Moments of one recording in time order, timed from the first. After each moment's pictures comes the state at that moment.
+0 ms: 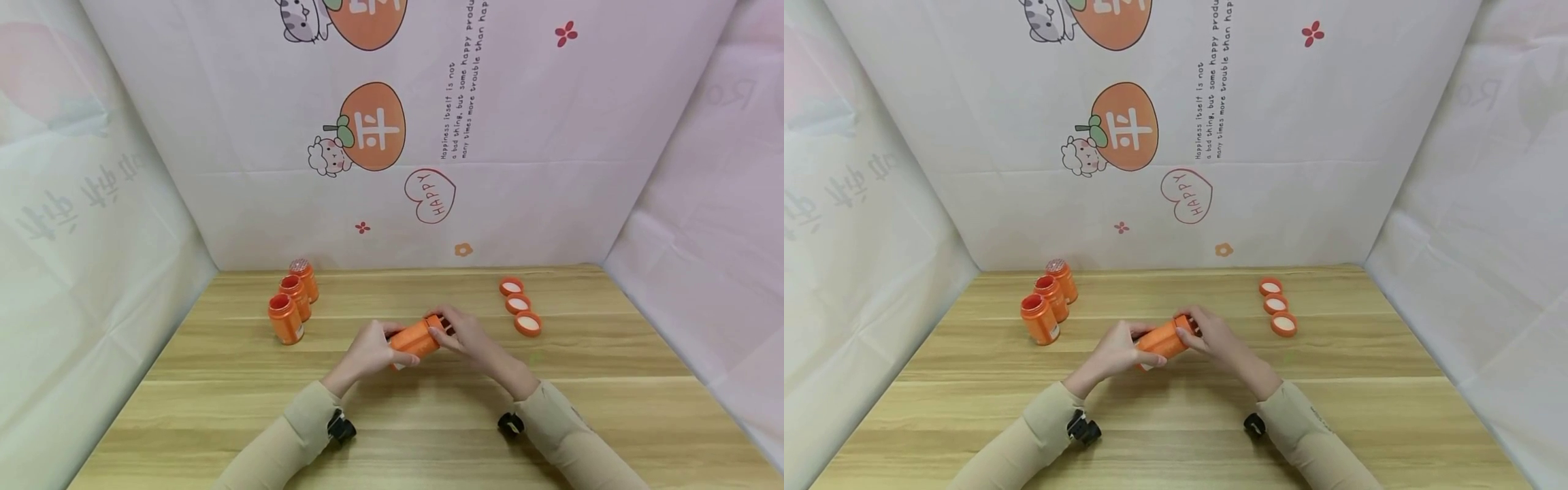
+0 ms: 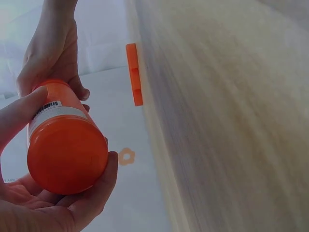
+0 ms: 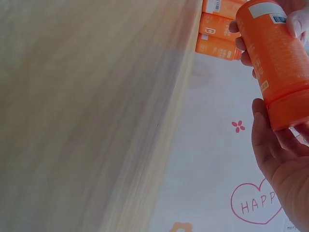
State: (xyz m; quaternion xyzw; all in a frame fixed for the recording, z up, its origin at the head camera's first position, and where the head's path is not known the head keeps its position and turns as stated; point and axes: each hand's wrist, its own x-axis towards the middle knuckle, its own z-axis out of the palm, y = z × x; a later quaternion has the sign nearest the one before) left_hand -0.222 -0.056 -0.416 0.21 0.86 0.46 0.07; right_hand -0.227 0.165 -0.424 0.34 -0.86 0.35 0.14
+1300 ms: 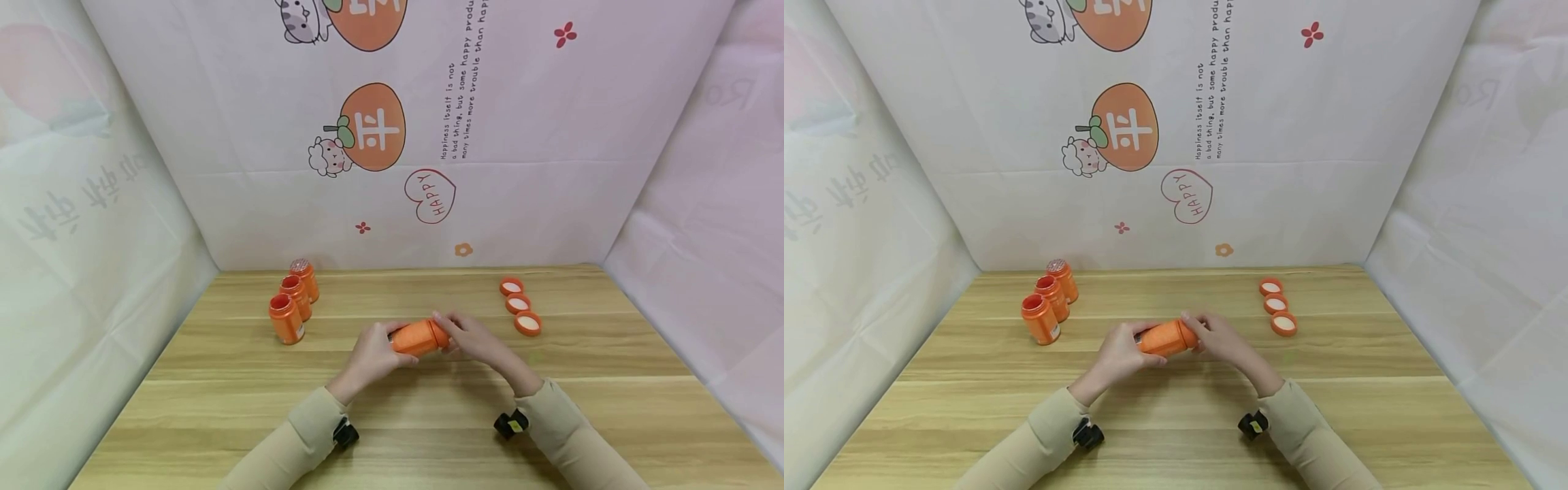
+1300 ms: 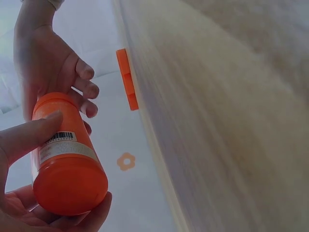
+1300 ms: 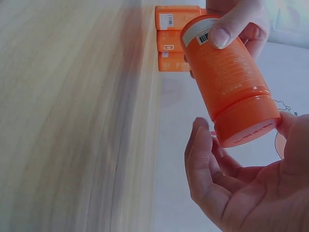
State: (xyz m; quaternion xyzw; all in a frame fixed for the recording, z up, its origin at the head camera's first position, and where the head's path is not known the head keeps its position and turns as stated) left_hand -0.212 -0.048 -0.417 0.21 0.87 0.44 -0.03; right_hand -0.219 0.167 -0.408 0.08 -0.86 0.48 -0.12
